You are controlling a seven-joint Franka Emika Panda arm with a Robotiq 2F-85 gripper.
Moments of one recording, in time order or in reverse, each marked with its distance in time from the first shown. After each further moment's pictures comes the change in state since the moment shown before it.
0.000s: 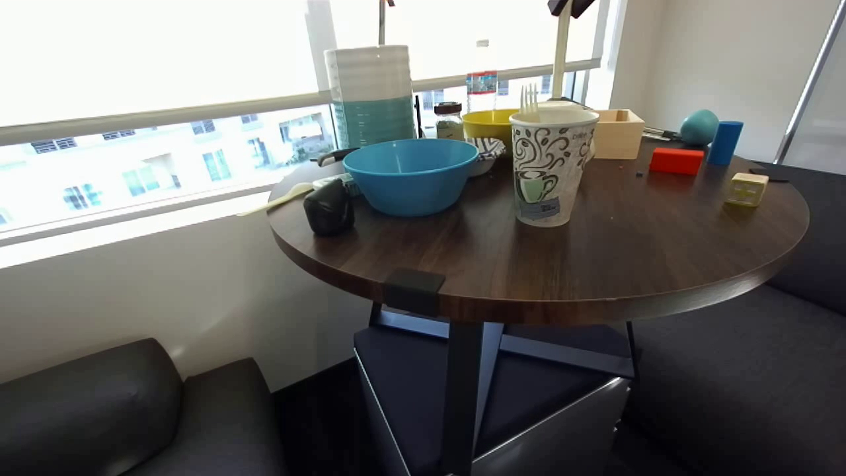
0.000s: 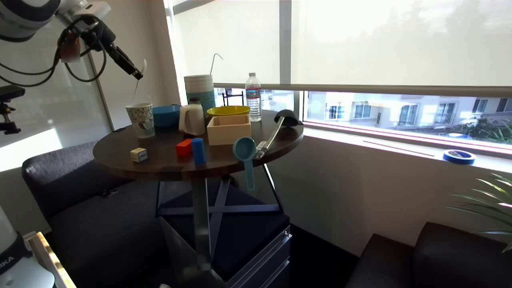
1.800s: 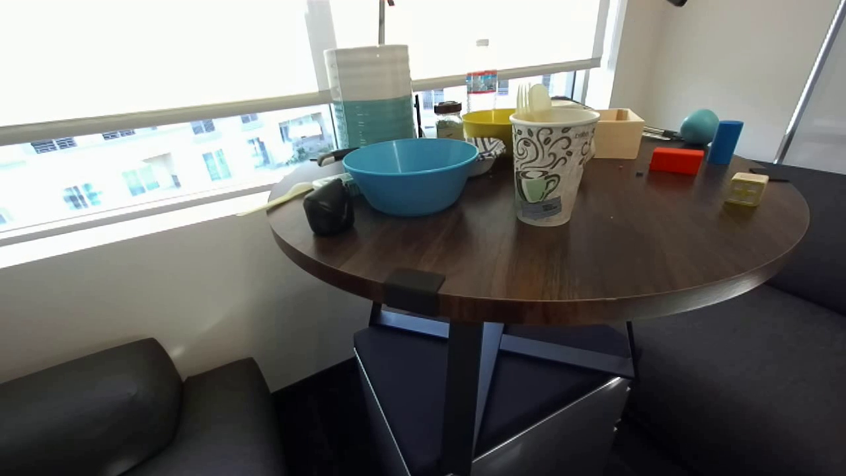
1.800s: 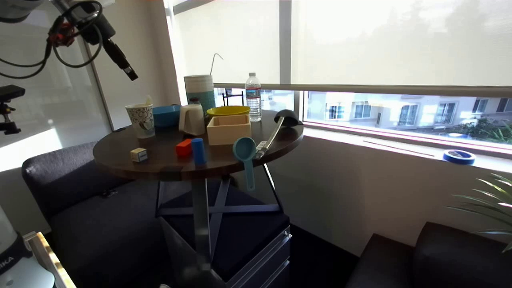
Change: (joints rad) arm 0.077 -0.044 -0.159 0.043 -0.034 -0.277 -0.134
